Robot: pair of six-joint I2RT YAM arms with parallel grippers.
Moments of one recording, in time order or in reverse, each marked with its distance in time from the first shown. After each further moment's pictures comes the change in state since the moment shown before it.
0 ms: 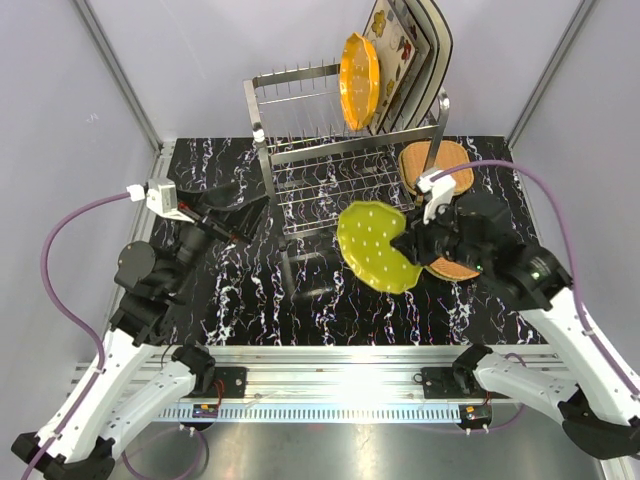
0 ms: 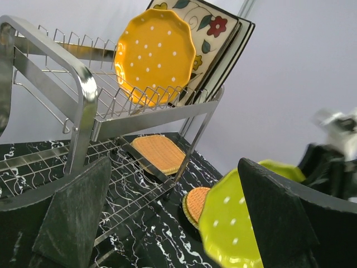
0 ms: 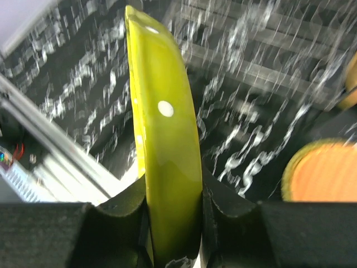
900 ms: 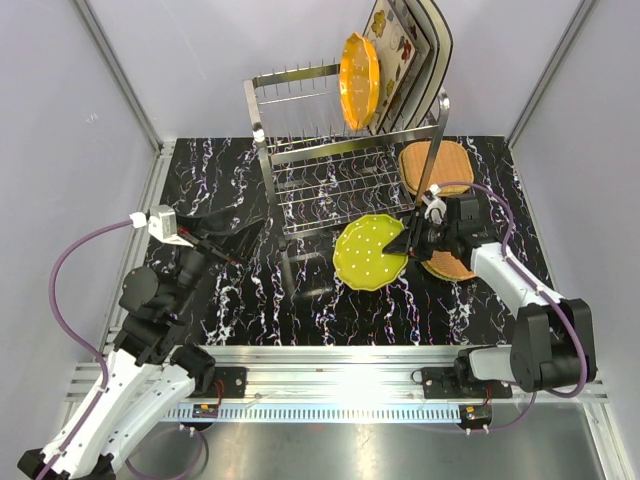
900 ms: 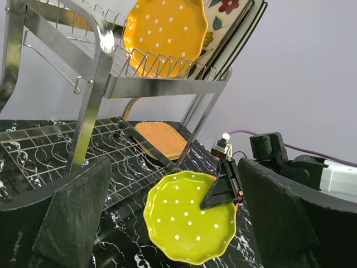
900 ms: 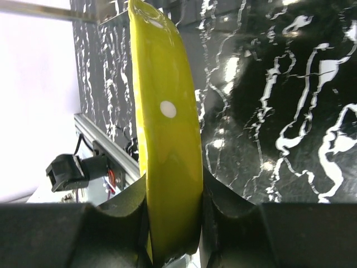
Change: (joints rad) left arm 0.000 -0.171 -0.190 -0.001 -0.018 -0.028; right arm -0.511 0.385 -0.496 0.497 -0.645 0.415
